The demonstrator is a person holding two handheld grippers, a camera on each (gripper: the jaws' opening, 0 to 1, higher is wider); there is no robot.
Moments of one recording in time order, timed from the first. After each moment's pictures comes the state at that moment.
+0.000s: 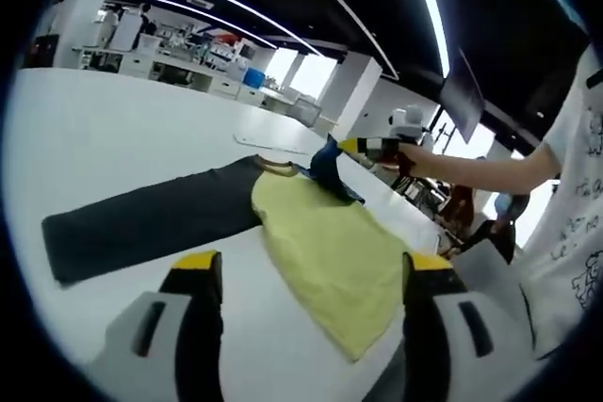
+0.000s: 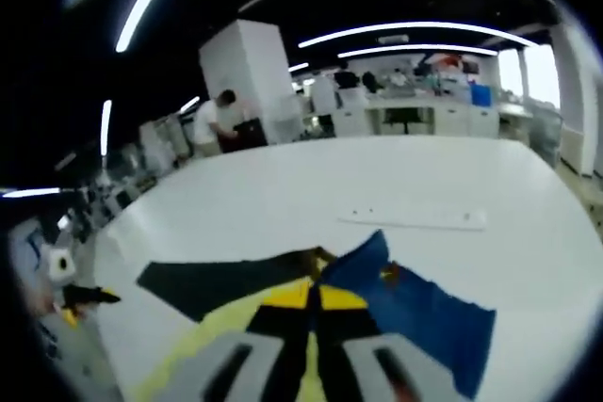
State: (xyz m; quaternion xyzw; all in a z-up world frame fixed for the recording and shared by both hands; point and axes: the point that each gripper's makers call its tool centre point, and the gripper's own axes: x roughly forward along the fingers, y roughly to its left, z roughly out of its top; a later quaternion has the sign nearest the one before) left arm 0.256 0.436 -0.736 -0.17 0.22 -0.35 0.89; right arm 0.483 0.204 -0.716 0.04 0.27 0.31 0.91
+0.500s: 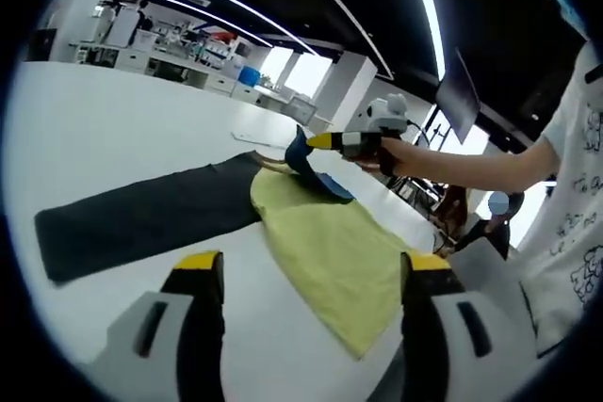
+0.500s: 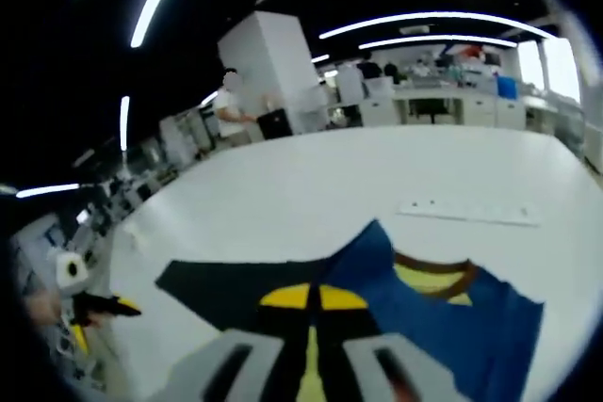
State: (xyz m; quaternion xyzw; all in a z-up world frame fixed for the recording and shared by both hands) left arm 0.257 0.437 -0.746 -0.18 0.23 -0.36 0.89; right arm 0.472 0.291 -0.739 0.04 0.29 0.36 0.89
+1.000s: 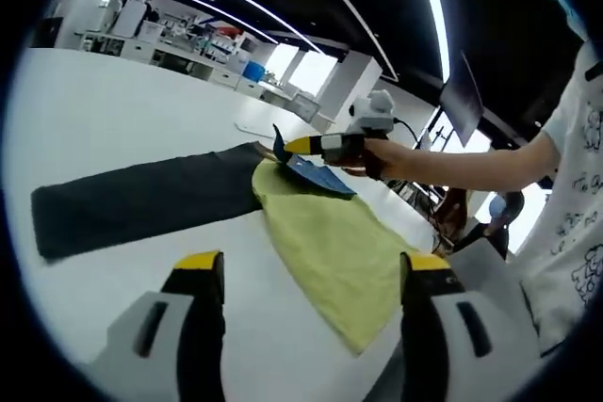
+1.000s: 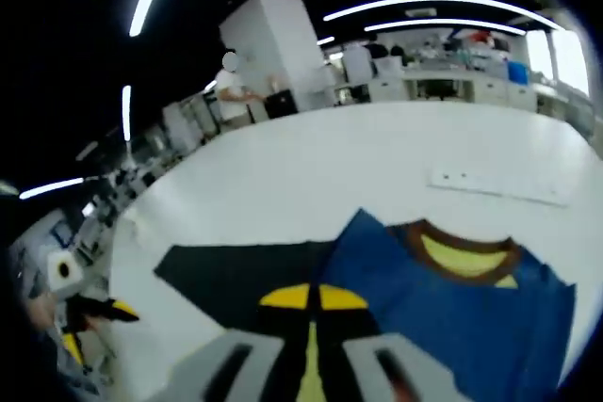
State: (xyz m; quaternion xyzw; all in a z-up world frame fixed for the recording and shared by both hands) left arm 0.252 0.435 -0.758 -0.20 0.23 -0.36 0.88; right arm 0.462 0.333 -0.776 0.03 0.33 0.37 0.87
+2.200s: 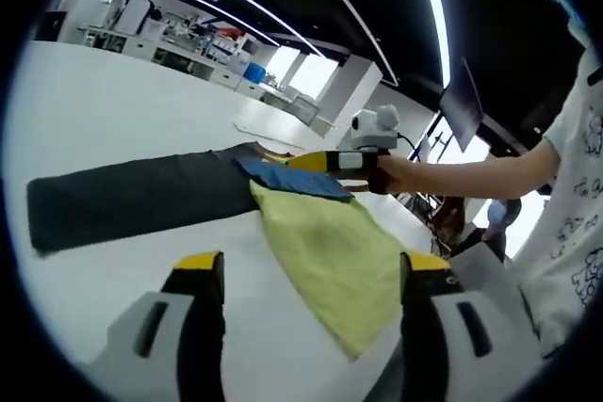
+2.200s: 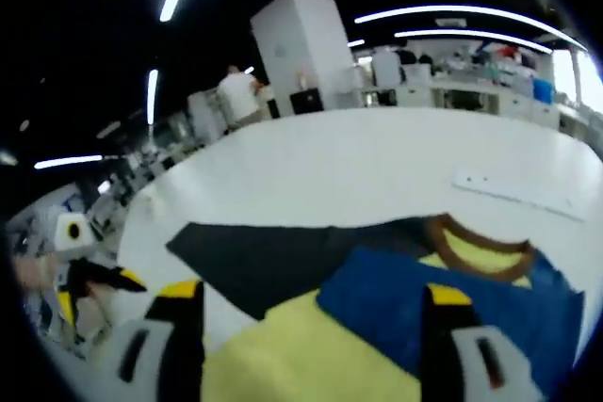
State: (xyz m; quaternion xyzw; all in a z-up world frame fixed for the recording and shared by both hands) left arm 0.251 0.431 -0.758 -0.21 0.23 -0.36 0.88; right arm 0.441 0.324 -0.782 0.01 0.30 0.42 0.85
